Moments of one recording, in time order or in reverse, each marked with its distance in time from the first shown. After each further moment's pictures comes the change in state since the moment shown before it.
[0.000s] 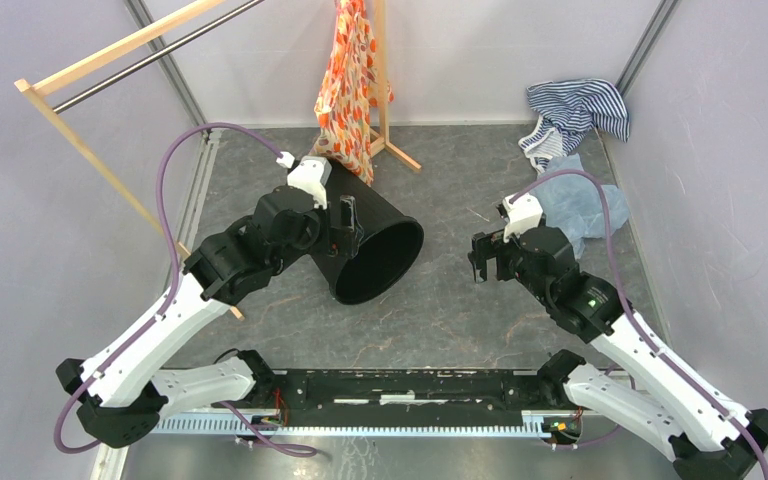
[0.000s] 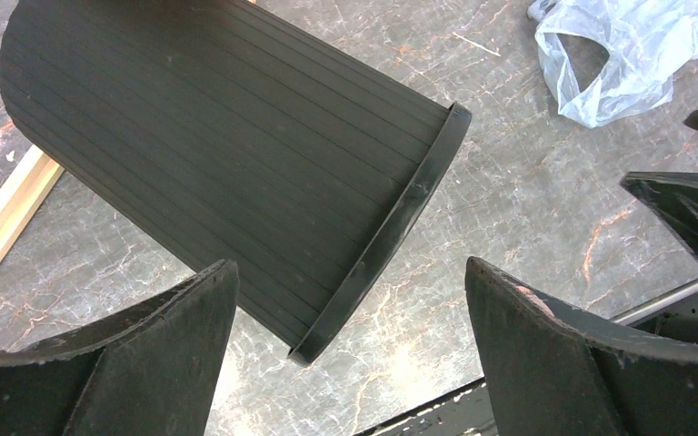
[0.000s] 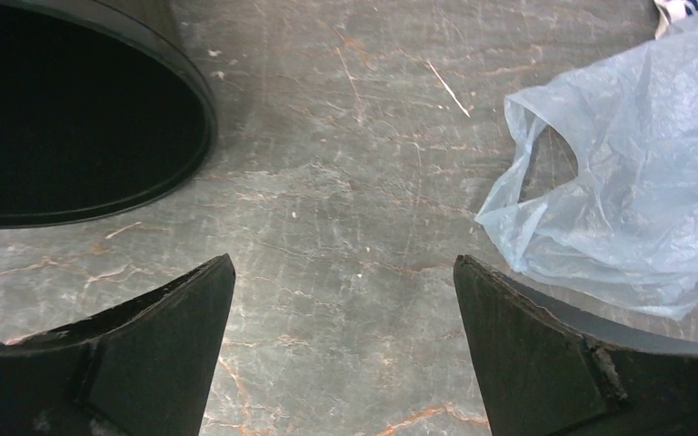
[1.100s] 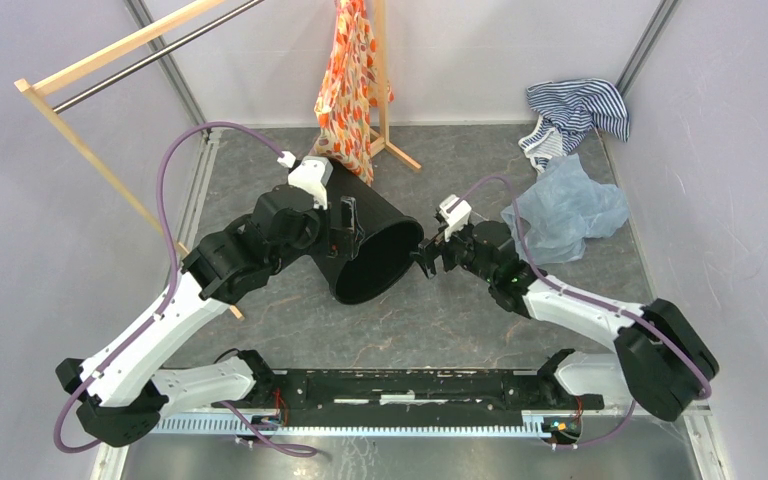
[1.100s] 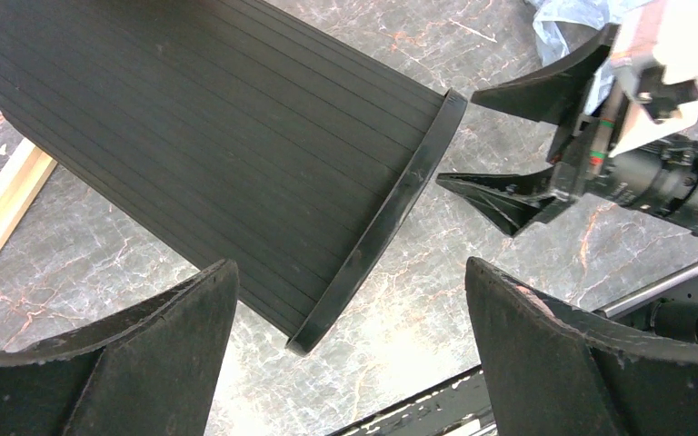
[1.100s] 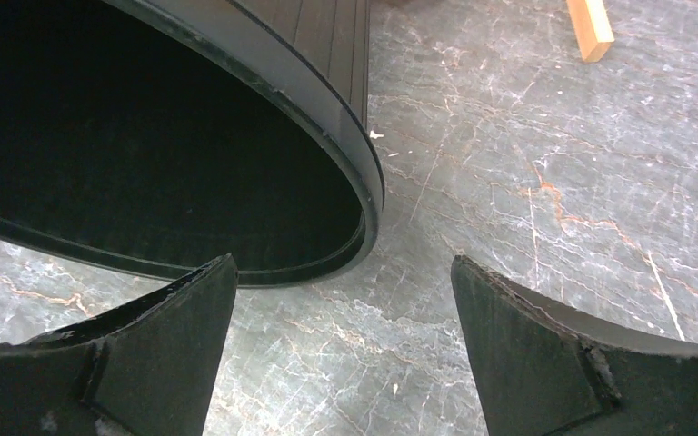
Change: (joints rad) left arm -0.001 0.006 0.016 -0.027 0.022 0.000; right arm -0.001 0.457 -0.236 0.905 -0.392 -0.184
